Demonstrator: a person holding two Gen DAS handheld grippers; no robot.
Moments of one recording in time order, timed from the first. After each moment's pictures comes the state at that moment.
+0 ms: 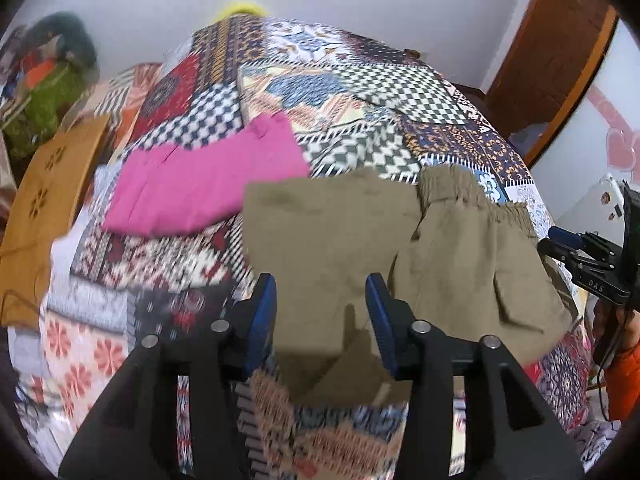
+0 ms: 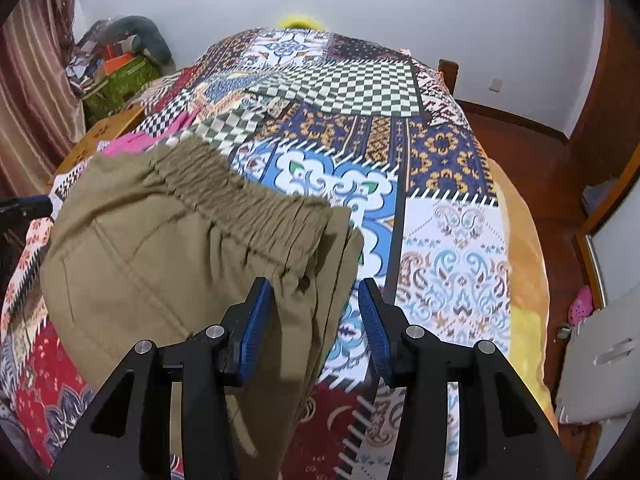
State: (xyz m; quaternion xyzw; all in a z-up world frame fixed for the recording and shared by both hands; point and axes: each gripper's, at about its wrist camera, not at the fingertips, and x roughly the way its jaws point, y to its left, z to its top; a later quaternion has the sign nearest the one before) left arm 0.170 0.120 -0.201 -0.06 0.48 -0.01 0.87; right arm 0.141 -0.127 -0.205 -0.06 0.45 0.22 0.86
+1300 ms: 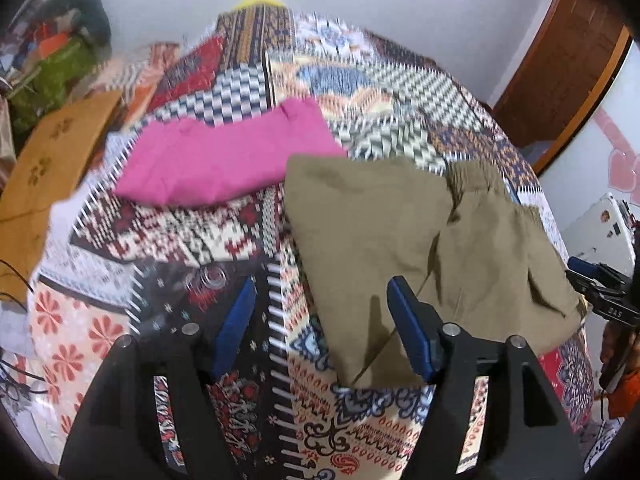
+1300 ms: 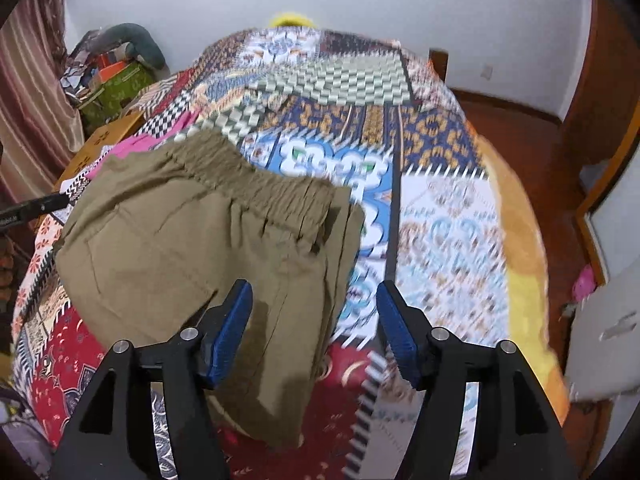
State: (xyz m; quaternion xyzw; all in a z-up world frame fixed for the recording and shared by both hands) left arm 0.150 0.158 -0.228 -0.11 0.48 0.00 0.87; right arm 0.116 -0.132 -0.210 -0.03 0.48 0.21 0.85
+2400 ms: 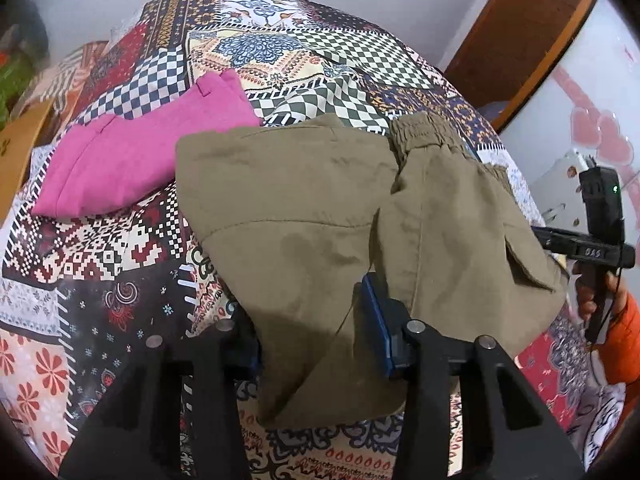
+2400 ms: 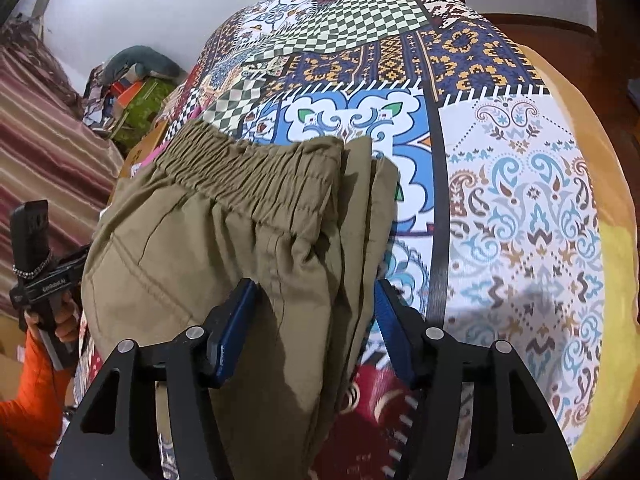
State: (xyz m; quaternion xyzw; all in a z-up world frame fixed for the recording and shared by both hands) left arm 0.173 0.119 -0.250 -0.08 0.51 -0.10 0.85; right arm 0.152 -0.145 -0.249 0.10 0.54 0.29 0.78
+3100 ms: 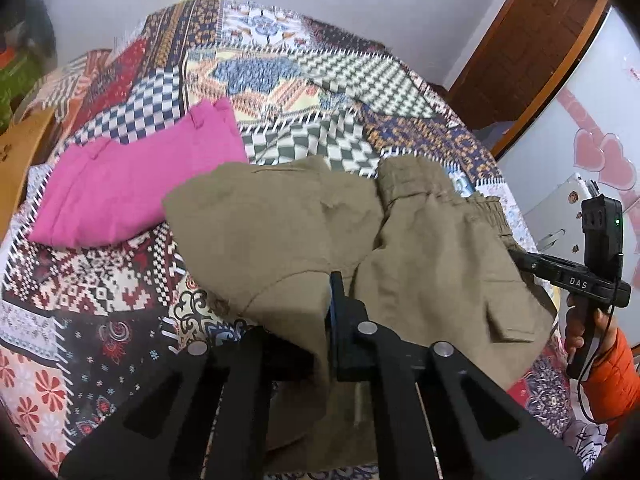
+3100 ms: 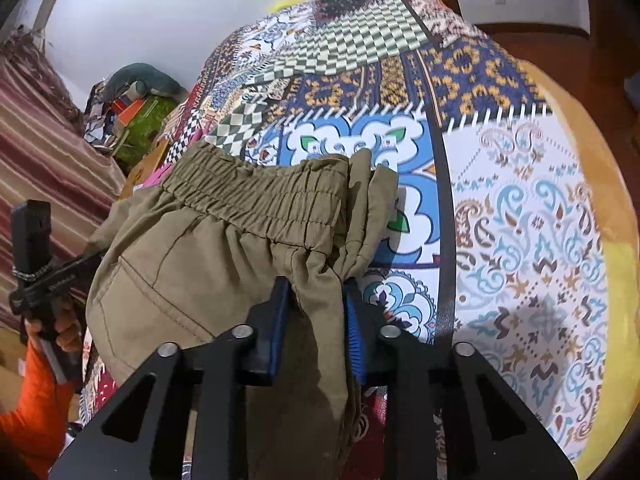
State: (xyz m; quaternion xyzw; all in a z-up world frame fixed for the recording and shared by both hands) left arm 0.200 0.110 -0.230 -0.10 0.48 -0.08 0.87; right arm 0.163 -0.138 -0.238 0.11 0.51 0.28 0.81
